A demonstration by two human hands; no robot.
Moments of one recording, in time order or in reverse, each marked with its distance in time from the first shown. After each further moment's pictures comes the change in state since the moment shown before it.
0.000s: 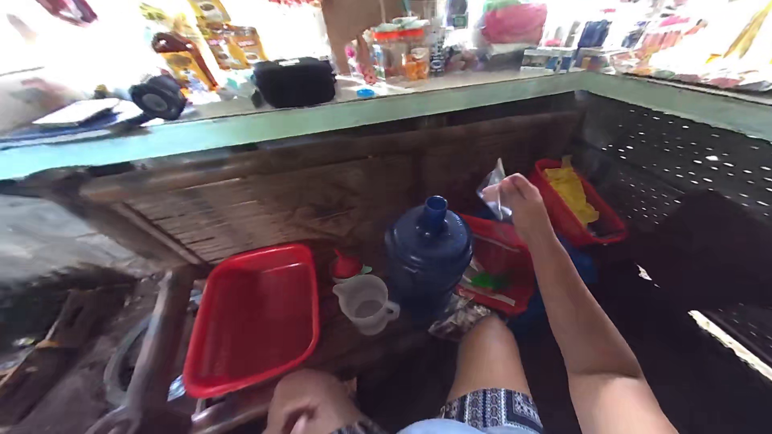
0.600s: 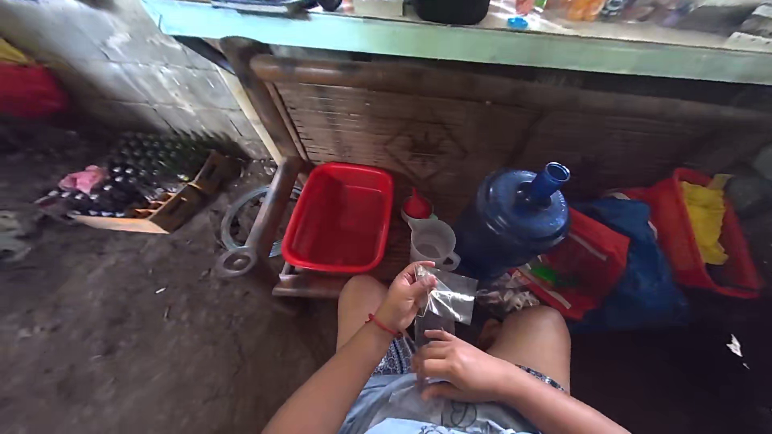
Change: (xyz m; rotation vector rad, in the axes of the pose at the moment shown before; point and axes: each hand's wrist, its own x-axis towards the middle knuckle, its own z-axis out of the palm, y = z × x) left_hand 0.094 0.069 0.063 -1.021 0.113 -0.395; right_hand -0.252 -0.046 0.188 0.123 -1.254 -0.573
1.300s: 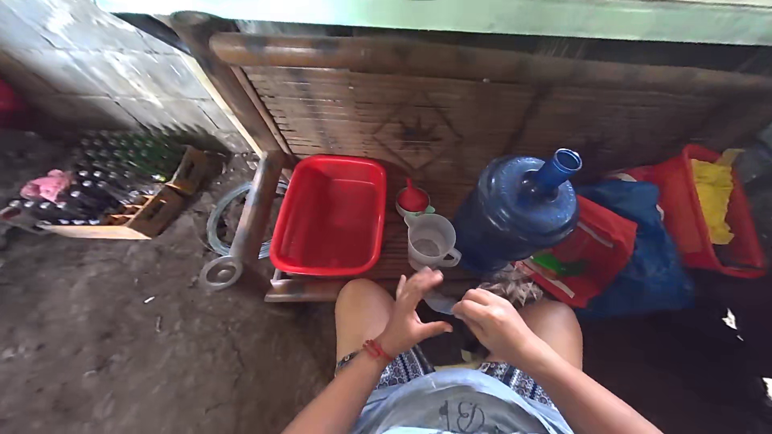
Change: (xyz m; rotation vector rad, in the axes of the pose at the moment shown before) left_hand 0.012 -0.045 -0.046 0.829 -0.178 0.642; right_hand -0.005 0.029 -0.047 -0.353 0.408 0.378
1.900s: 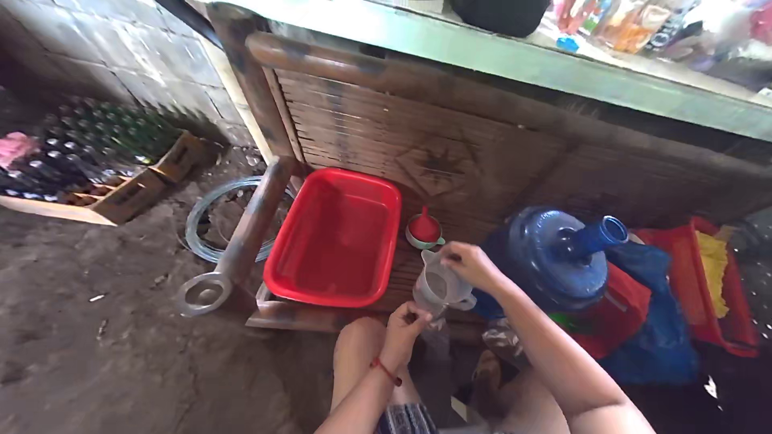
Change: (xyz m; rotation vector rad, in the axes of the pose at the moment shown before) left_hand 0.033 -0.074 -0.016 -0.692 0.394 -0.411; right_hand 0.195 0.108 0.033 0.085 -0.313 0.305
